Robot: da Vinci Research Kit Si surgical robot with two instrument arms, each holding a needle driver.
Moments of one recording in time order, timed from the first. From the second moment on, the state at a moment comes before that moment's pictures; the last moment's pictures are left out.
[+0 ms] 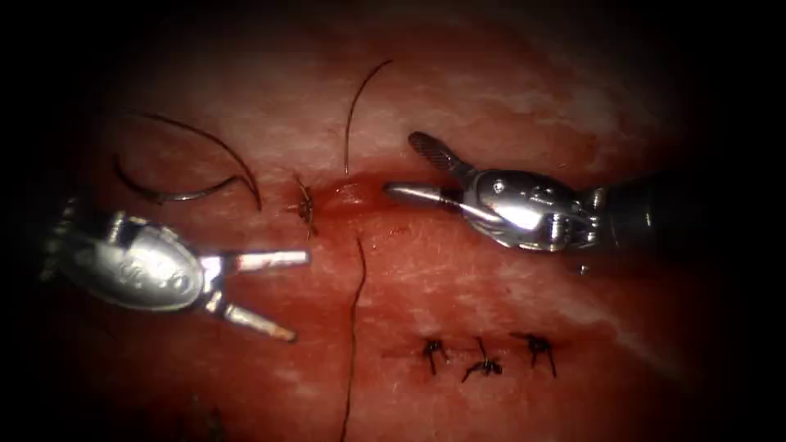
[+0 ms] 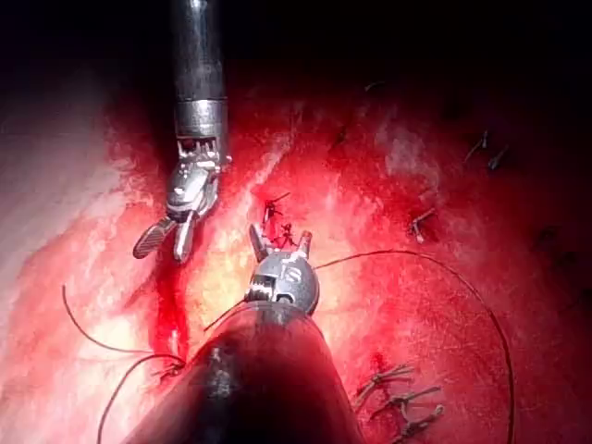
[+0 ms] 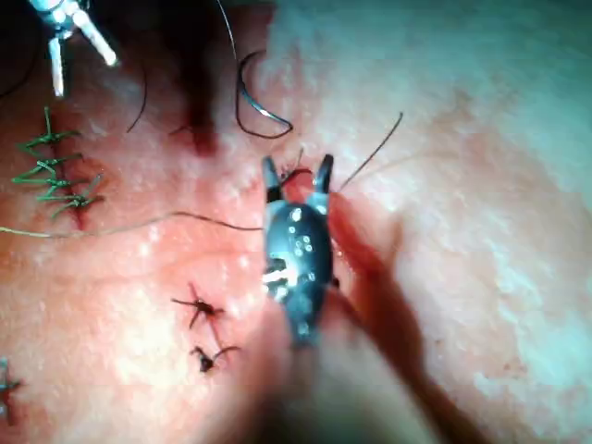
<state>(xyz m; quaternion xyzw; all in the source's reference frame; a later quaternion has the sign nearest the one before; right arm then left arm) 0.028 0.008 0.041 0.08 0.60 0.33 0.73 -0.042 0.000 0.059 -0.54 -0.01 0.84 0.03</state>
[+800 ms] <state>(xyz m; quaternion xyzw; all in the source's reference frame) 0.028 0.008 0.041 0.08 0.60 0.33 0.73 -0.046 -0.009 0.067 -0.52 0.05 0.85 -0.11</state>
